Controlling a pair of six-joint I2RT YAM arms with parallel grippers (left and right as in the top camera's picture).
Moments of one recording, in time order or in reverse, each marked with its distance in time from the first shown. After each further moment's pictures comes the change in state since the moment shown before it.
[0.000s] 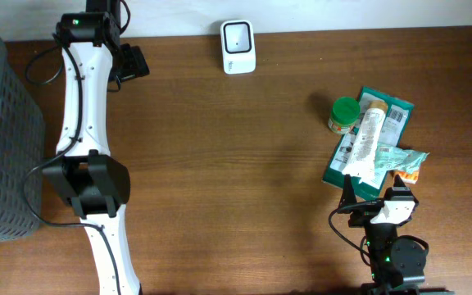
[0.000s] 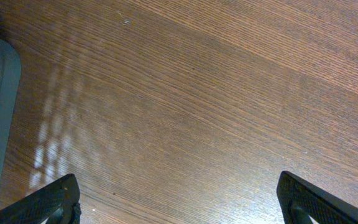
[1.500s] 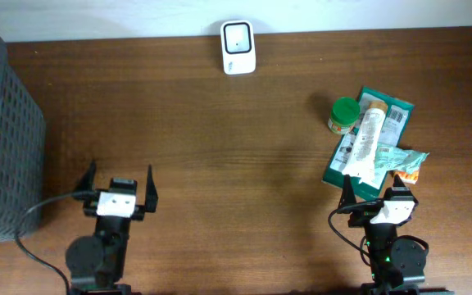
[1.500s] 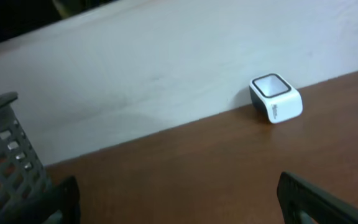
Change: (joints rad) left arm 0.021 -2.007 -2.314 1.567 0.275 0.656; right arm 0.000 -0.001 0.000 0.000 -0.006 0.000
